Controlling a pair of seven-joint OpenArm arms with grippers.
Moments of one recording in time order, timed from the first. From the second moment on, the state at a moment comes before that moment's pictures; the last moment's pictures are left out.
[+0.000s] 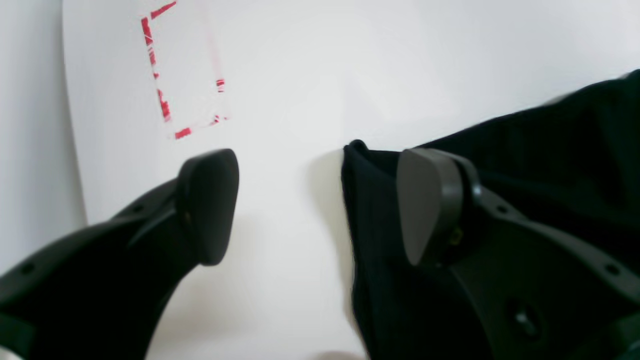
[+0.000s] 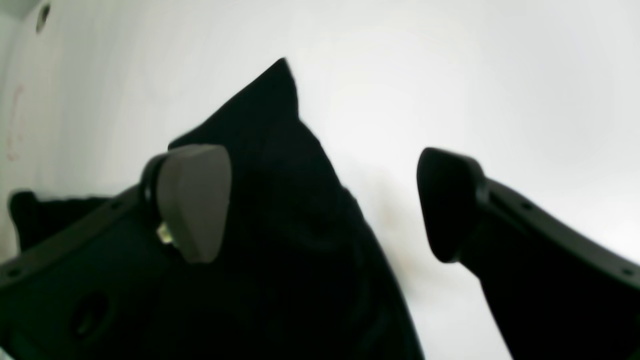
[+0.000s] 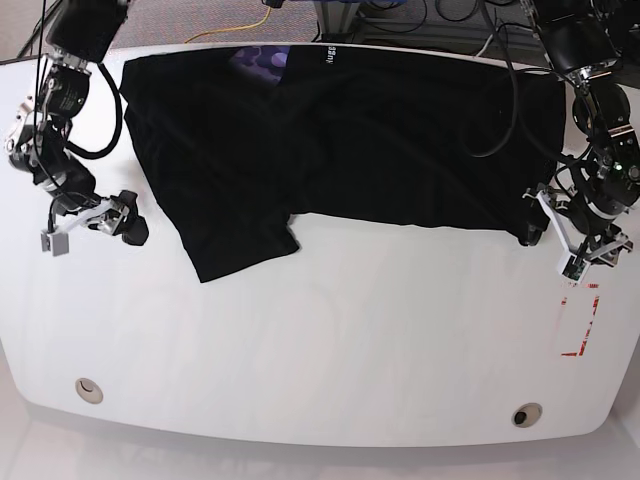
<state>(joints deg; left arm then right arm) -2.1 -19.2 -23.1 100.6 -10.4 -41.8 55.7 -1.1 22.7 30.2 87.5 52.5 18.0 -62.4</state>
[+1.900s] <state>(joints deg) -2.0 -18.6 -25.6 96.9 -10.3 -42.0 55.7 0.6 18.3 18.9 76.3 41.3 35.0 -61.0</state>
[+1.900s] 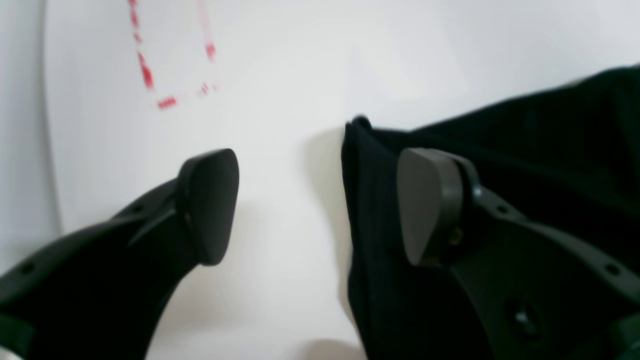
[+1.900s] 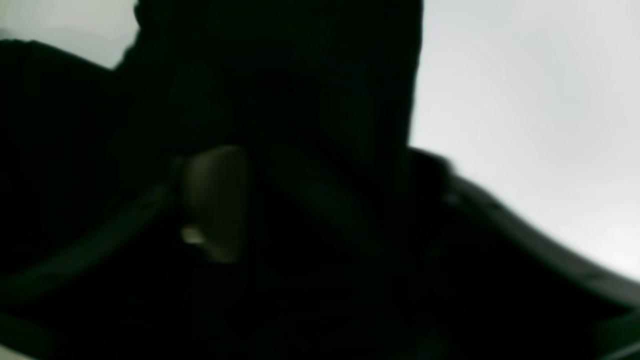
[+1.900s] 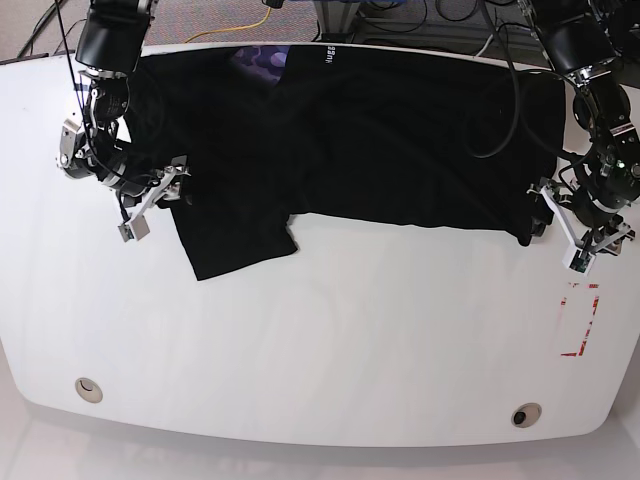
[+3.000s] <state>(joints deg) -6.2 -20.0 -26.0 83.0 -10.3 -41.8 55.7 3.9 18.5 18.7 76.0 40.1 34.5 -62.1</state>
